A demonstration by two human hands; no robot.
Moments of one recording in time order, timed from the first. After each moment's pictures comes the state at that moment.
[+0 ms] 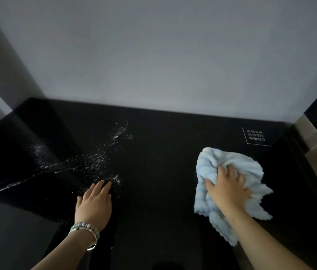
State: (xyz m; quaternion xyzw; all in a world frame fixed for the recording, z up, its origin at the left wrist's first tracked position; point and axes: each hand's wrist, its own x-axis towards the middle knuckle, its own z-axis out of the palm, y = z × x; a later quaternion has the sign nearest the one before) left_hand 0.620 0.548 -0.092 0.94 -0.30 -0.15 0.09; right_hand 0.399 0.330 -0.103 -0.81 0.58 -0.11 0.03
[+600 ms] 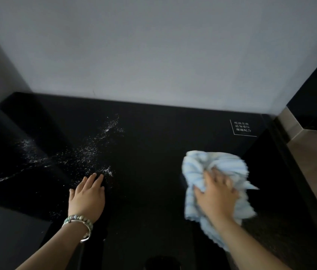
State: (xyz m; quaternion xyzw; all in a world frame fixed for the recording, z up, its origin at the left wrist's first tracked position) left_hand 0.617 0.550 -0.097 0.94 -0.30 -0.15 0.10; right_hand 0.371 0.366 -0.116 -0.82 0.55 -0.16 0.03
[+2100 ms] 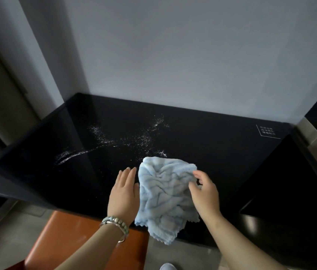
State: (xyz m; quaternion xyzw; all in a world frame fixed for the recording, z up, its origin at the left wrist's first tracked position) left_hand 0.600 0.695 -0.054 0.88 -0.35 -0.10 0.32; right_hand 0.454 0.553 -0.065 -0.71 0.48 -0.27 0.45
